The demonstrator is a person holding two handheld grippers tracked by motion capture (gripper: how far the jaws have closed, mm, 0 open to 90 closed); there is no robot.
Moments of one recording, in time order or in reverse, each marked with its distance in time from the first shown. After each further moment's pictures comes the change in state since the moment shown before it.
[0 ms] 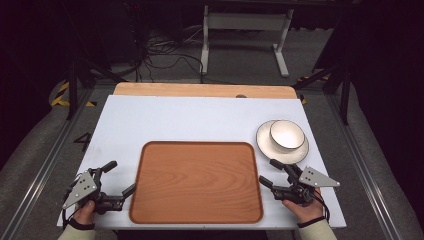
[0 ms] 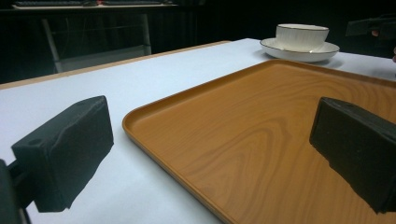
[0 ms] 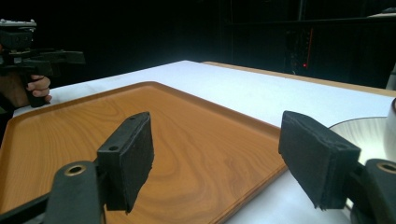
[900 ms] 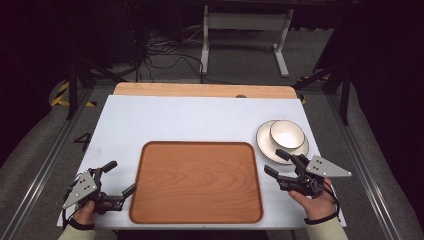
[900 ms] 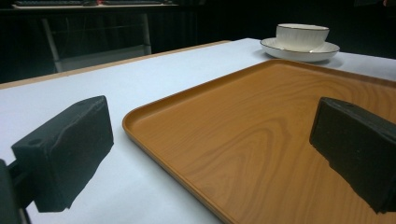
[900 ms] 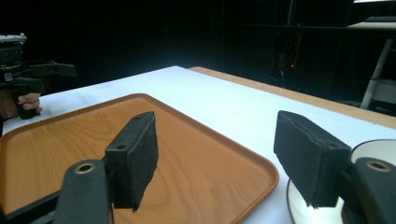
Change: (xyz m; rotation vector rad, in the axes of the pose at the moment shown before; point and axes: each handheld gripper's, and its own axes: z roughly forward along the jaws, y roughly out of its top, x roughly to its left) left arm 0.001 0.000 0.000 0.001 0.001 0.000; right arm 0.000 0.051 -0.006 0.037 -0.039 -0.033
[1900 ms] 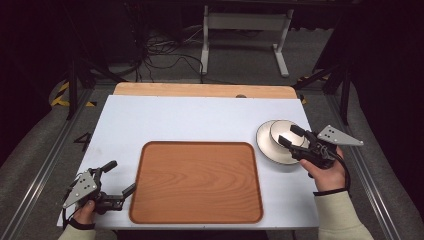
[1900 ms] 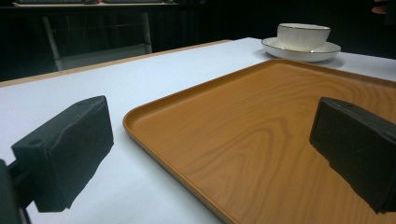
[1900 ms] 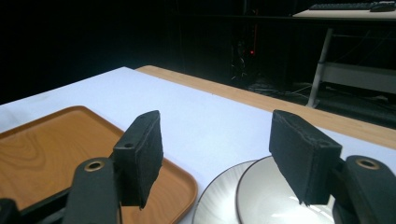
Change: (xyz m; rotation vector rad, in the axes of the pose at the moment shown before) left arm 0.000 0.000 0.000 0.007 0.002 -0.006; right arm -0.065 0.038 0.006 0.063 -0.158 0.052
